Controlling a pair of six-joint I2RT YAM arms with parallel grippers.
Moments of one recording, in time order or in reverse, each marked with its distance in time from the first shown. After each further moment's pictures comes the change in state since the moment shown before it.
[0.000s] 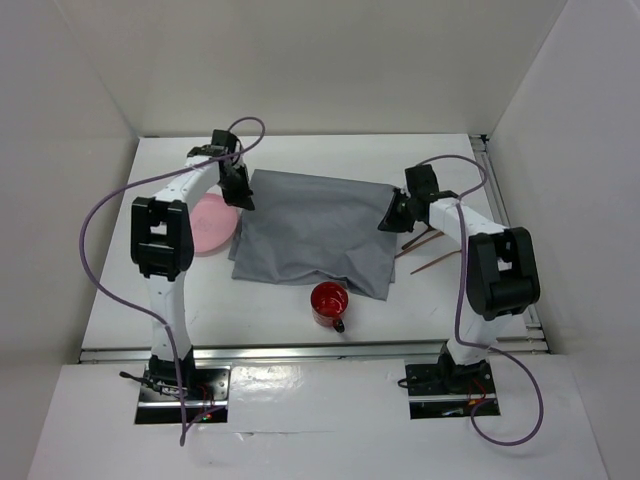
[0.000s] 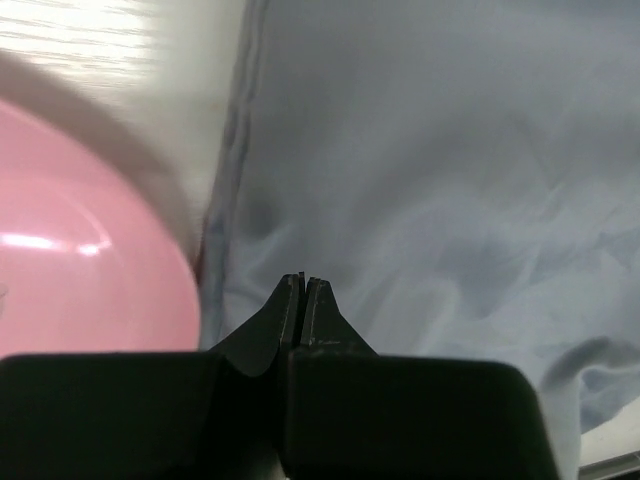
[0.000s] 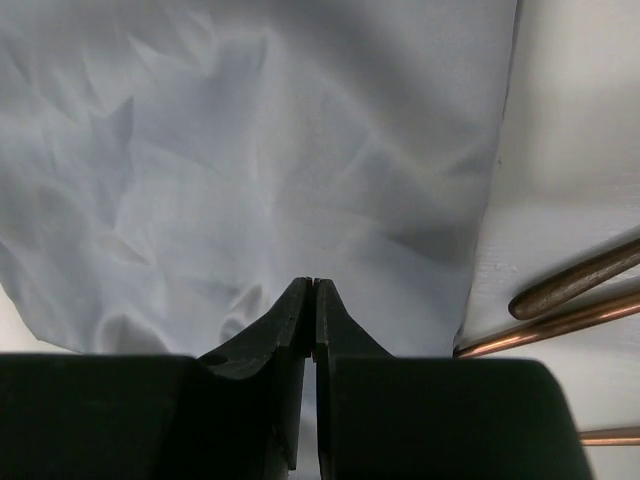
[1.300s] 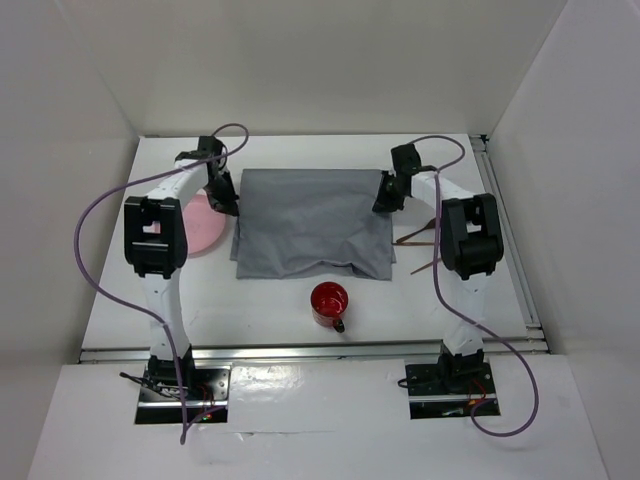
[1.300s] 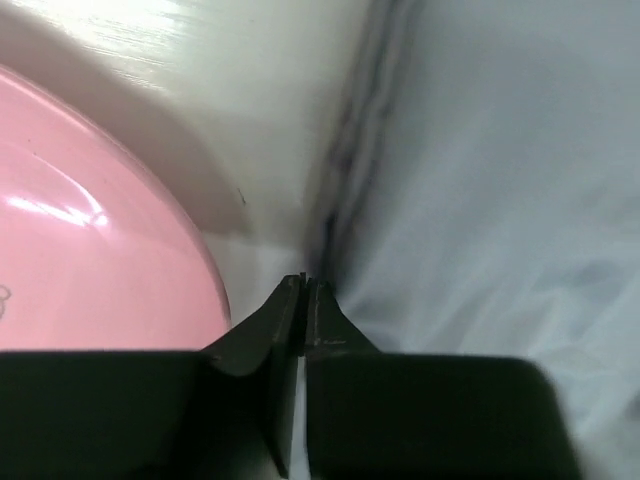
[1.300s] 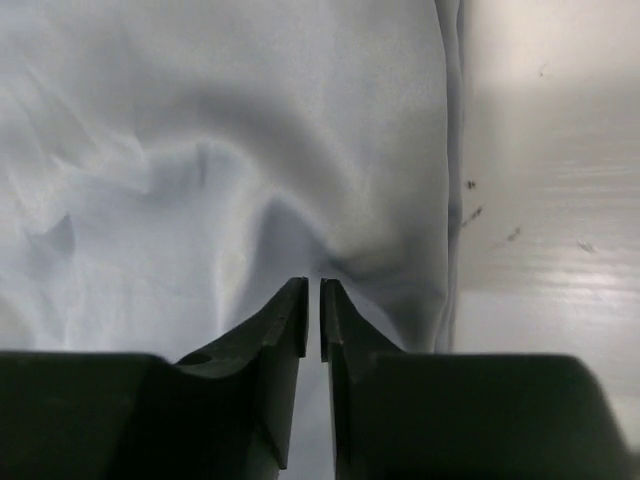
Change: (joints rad) left arm 0.062 0.052 -0.048 0.002 -0.077 -0.010; right arm -0.001 0.404 0.411 -0.072 0.057 -0.077
